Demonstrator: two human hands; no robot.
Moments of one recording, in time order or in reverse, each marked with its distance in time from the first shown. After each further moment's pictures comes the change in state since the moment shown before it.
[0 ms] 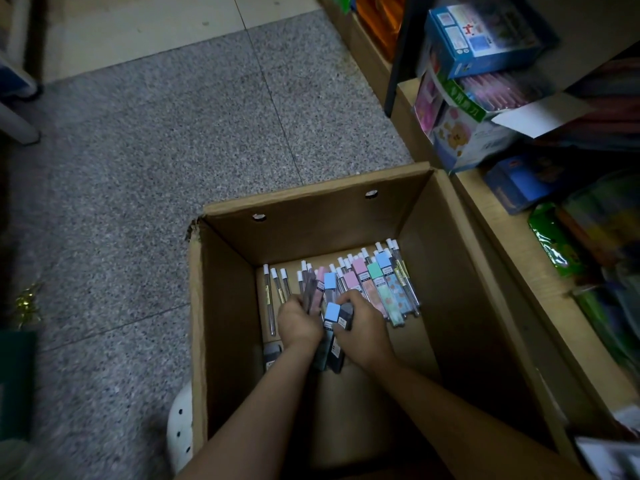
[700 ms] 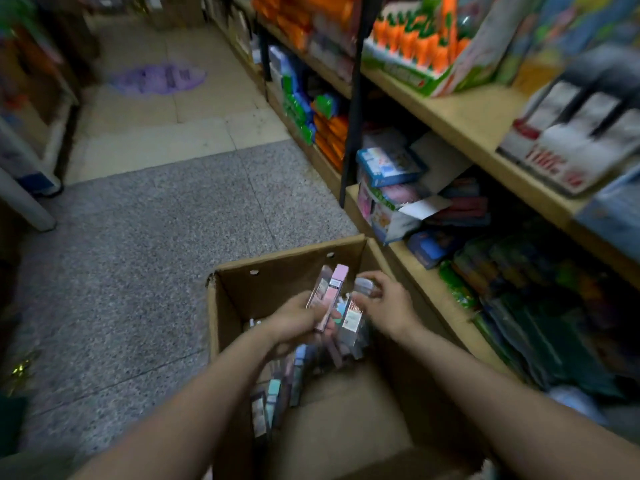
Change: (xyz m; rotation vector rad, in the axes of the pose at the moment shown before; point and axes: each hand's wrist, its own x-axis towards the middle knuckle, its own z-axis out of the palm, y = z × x) left_hand -0.094 0.098 -0.106 -0.530 -0.833 0.252; right_hand -0.051 -0.083 -0.151 0.238 0.293 -0.089
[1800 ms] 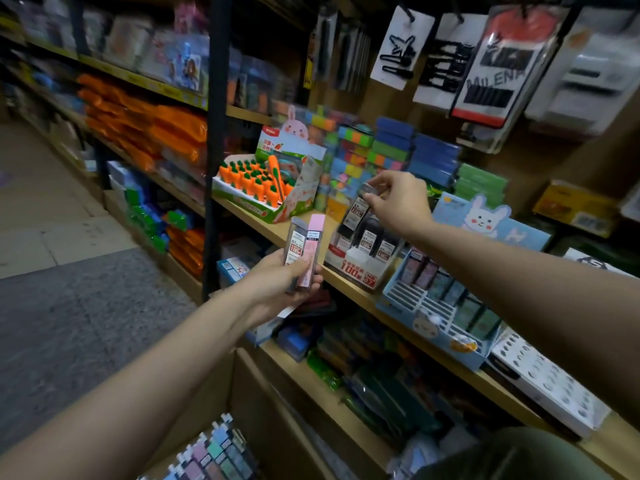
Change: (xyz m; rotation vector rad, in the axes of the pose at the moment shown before) left_hand -0.016 0.209 0.151 -0.108 -0.392 0.362; right_hand 0.012 -0.234 -0.267 -0.676 0.794 -0.339
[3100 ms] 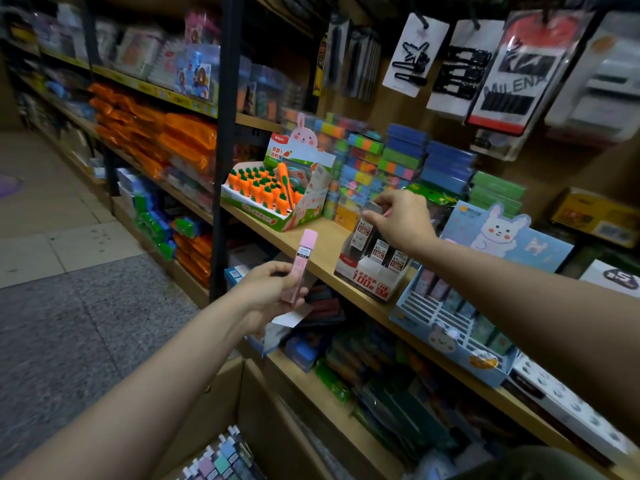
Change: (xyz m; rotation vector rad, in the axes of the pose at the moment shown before) left_hand 0.018 0.000 -0.034 0.099 0.112 -0.066; right_hand 0.003 0.009 0.026 -0.038 -0.039 -0.007
